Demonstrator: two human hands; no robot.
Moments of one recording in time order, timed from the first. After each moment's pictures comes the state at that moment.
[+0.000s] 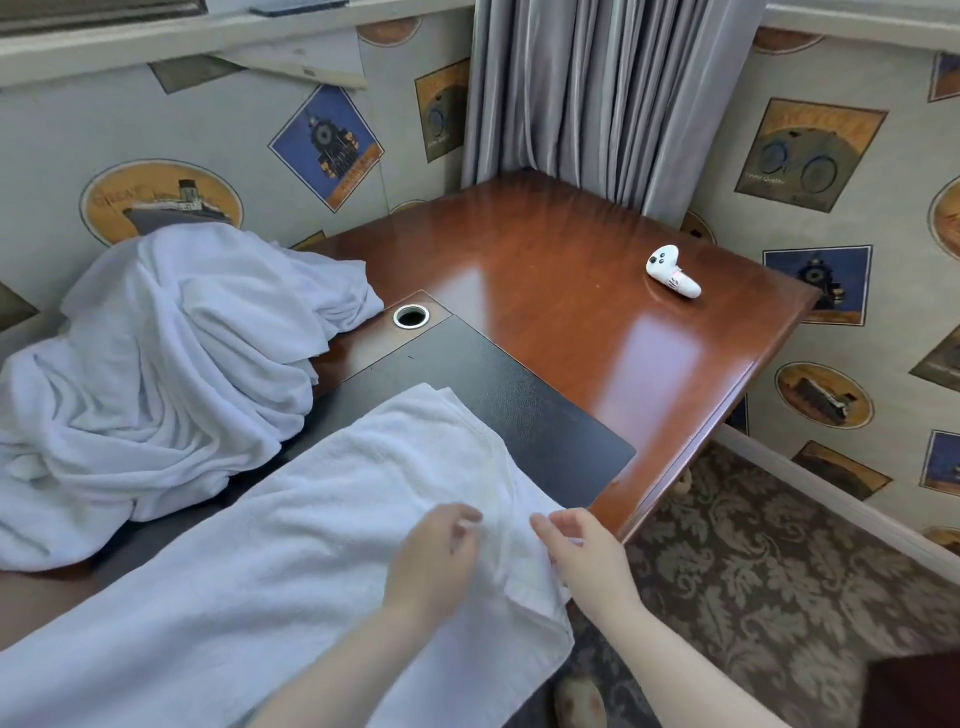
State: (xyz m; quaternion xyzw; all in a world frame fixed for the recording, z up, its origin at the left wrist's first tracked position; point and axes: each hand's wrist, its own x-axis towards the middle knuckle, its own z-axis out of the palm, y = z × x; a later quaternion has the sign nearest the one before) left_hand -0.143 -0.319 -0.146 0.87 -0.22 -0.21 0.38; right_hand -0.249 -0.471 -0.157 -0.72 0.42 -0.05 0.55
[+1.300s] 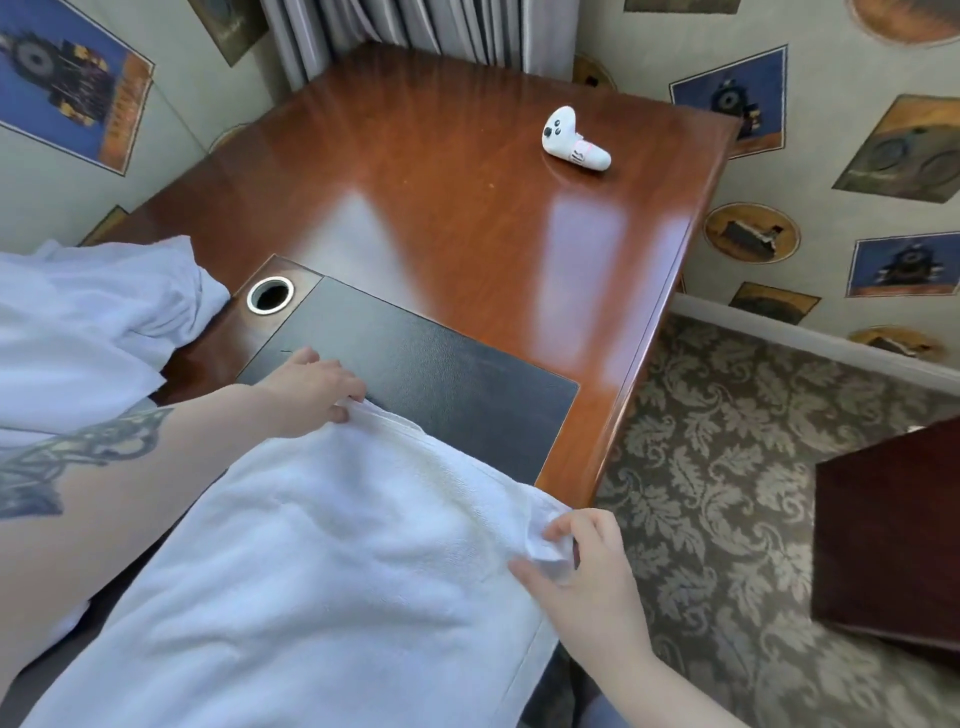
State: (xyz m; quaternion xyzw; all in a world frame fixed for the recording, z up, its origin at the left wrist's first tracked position) left_hand 0.100 -0.440 -0.156 0.69 -0.65 -0.10 -0.30; right_hand -0.278 -0.459 -0.175 -0.71 0.51 -0.11 0.48
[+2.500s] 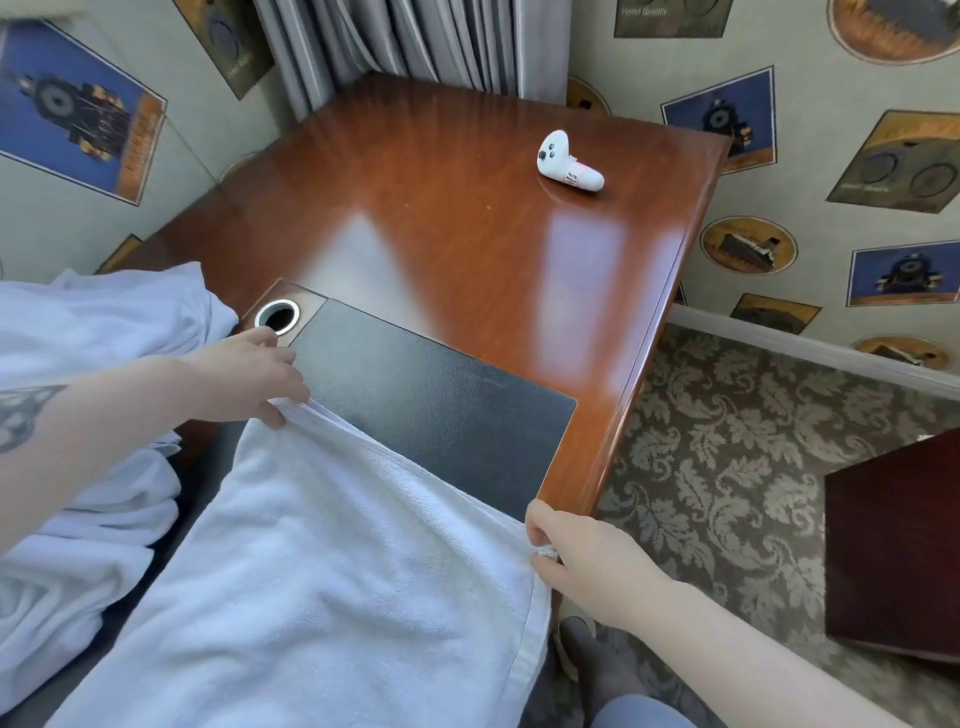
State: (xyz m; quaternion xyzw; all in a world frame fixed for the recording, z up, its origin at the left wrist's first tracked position) left_hand 0.139 -0.433 -0.085 0.59 -0.67 -0.05 -0.44; right_hand -0.269 -0.520 -0.167 -0.90 0.25 0.11 0.34
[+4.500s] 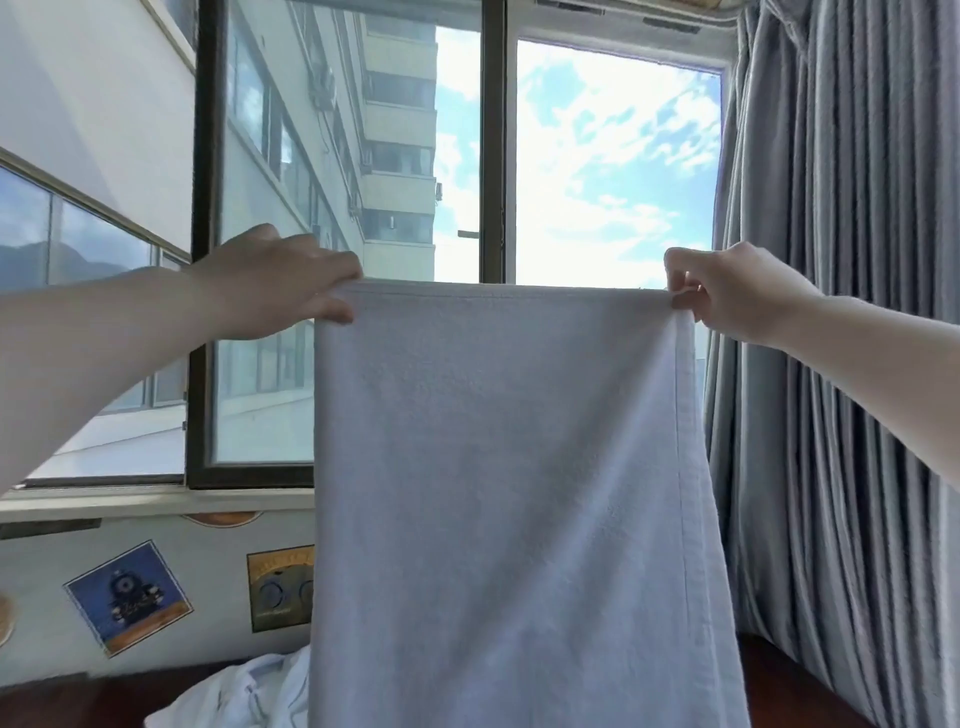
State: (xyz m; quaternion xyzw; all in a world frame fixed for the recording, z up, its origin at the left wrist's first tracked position) left_hand -0.137 -0.216 0.496 0.85 -0.16 0.45 -0.21; right_hand -0.112 -0.665 0.488 -0.87 -0.15 -0.46 0.01
